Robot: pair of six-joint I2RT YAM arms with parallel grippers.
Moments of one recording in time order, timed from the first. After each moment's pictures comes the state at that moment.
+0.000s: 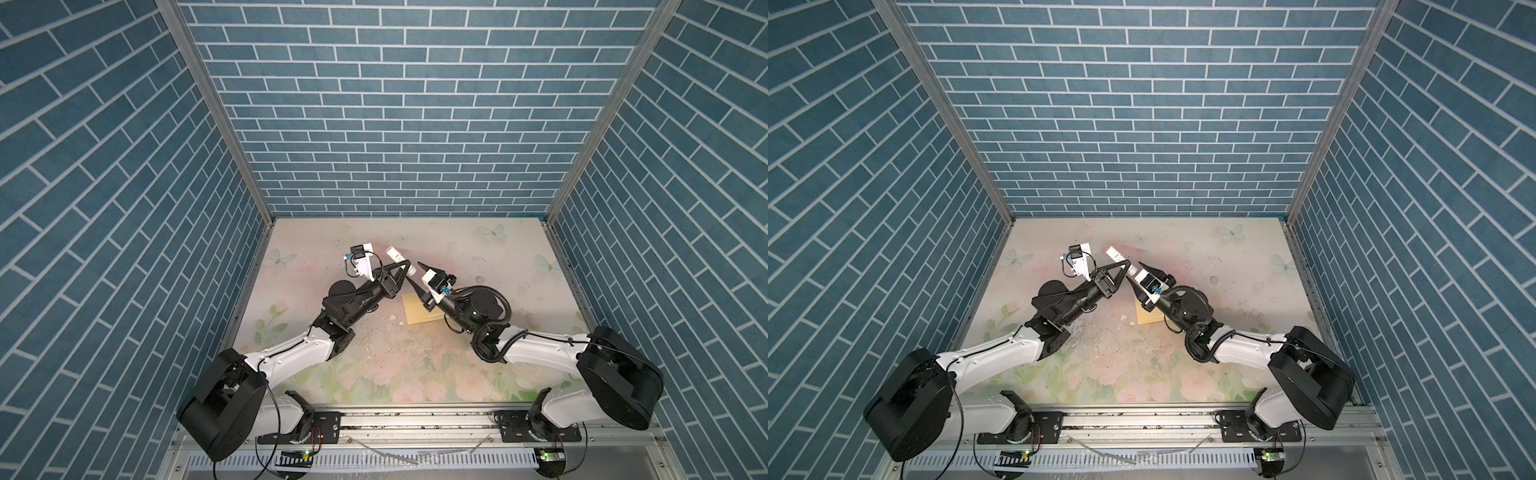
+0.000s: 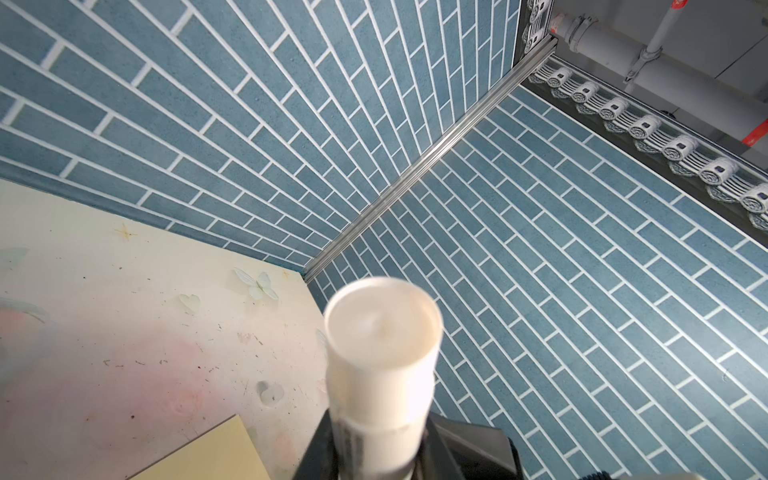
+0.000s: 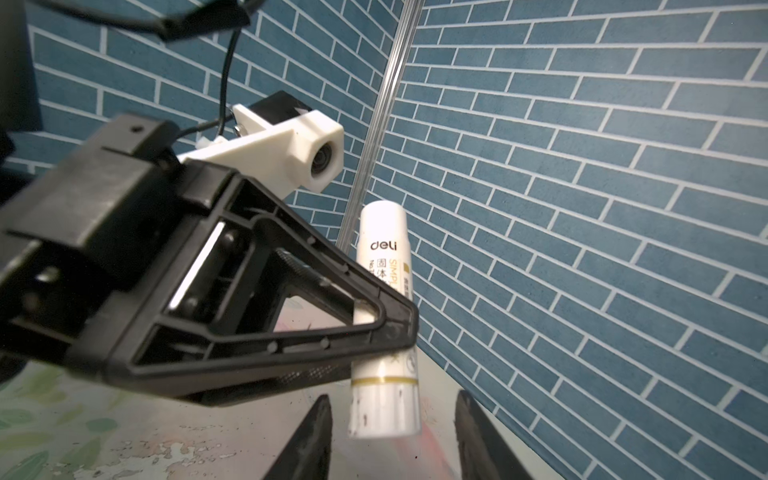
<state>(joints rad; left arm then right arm) -0.63 1.29 0.57 0.89 0.21 -0.91 0.90 1.45 0.60 1.03 -0.01 -0.37</state>
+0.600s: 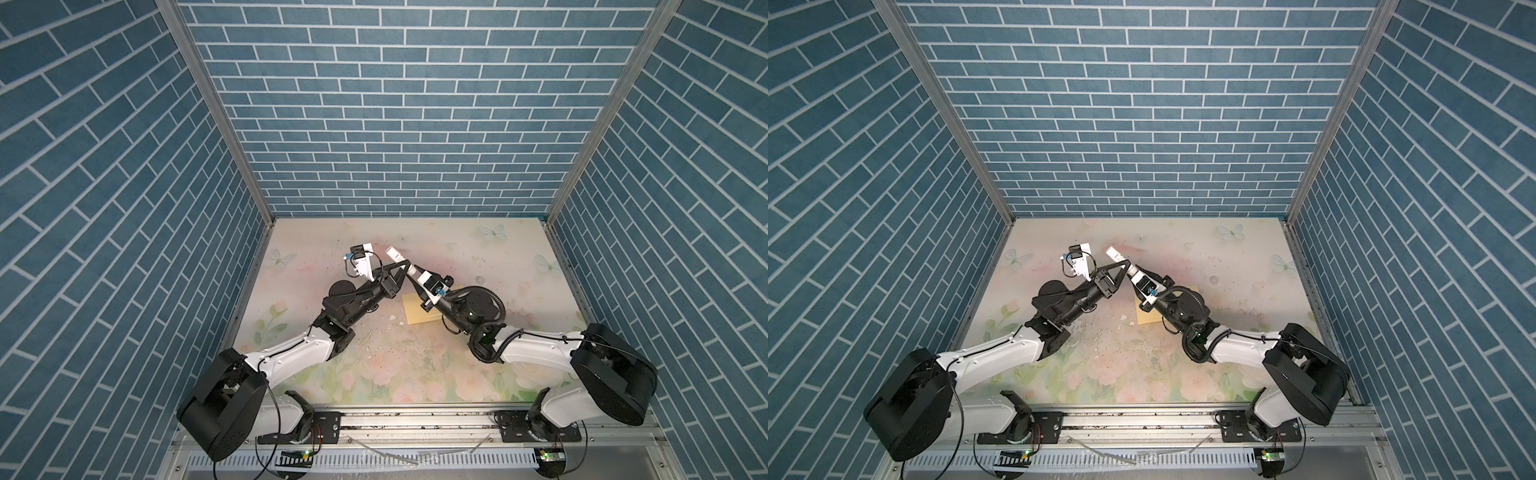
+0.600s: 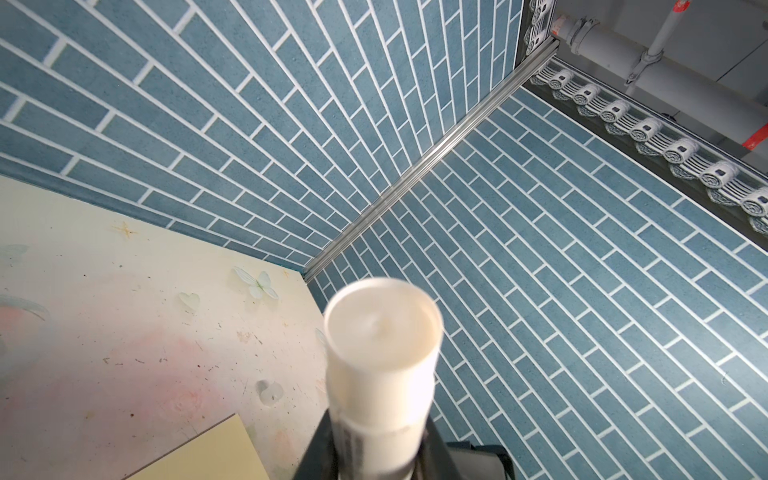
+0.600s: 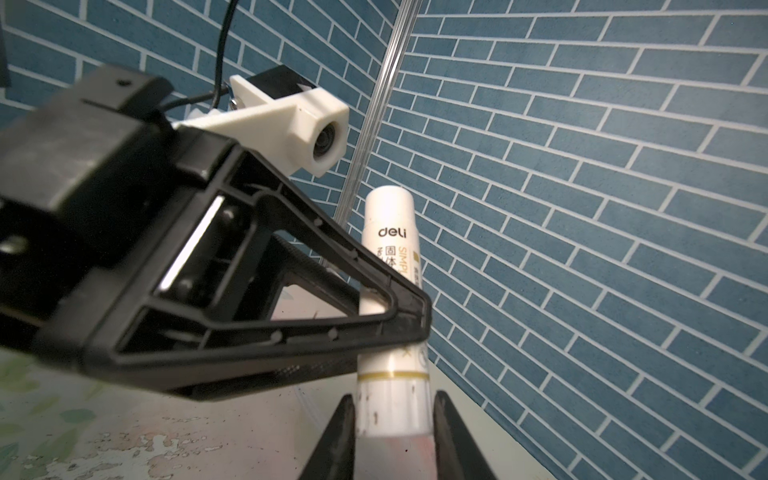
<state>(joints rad) -0.63 1.29 0.57 0.89 0.21 -0.92 0.91 1.47 0.61 1.04 0.01 -0.40</state>
